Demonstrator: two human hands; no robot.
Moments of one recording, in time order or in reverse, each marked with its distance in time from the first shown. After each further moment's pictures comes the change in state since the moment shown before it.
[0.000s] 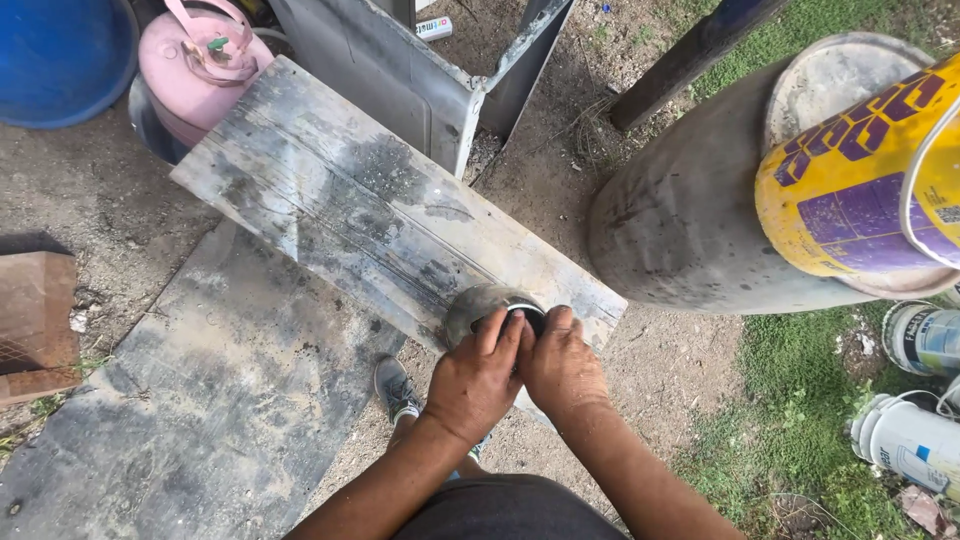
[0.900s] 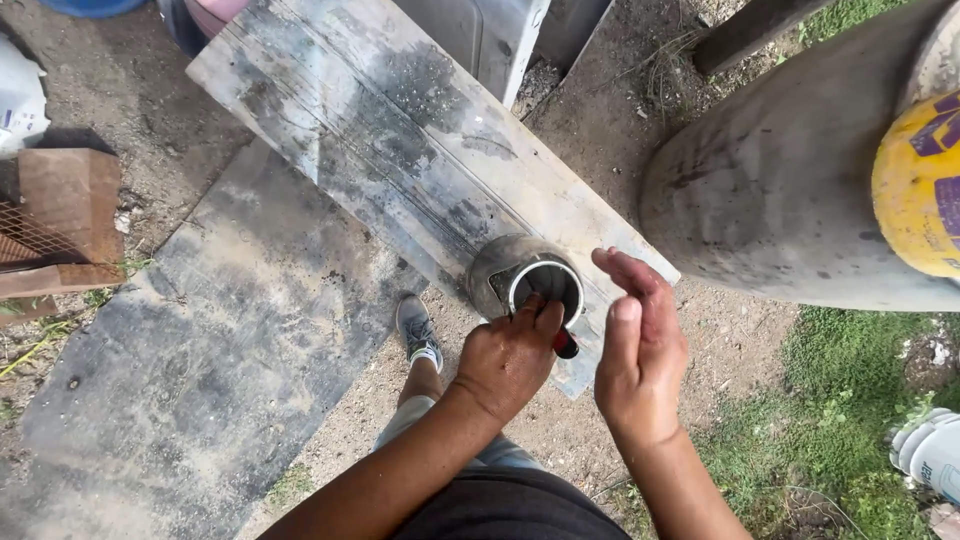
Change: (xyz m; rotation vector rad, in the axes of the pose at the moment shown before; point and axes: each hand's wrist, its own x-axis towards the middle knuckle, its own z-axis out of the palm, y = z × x) left_hand 0.003 0.034 0.002 0.186 0.045 -0.061; right_hand -0.038 0.031 -0.039 0.747 0.534 -0.698
